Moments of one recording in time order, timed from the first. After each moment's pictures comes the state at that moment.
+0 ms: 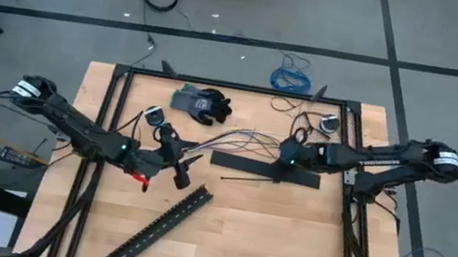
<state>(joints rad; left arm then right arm) -0.33 1.26 0.62 0.24 -0.83 -0.19 0.00 1.30 0.67 -0.32 0.26 0.71</state>
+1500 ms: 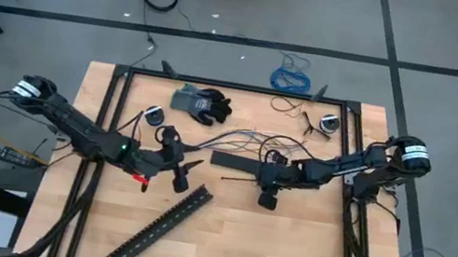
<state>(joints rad) -0.33 1.26 0.62 0.24 -0.75 -0.19 0.11 1.57 0.67 -0.13 0.19 0.24</state>
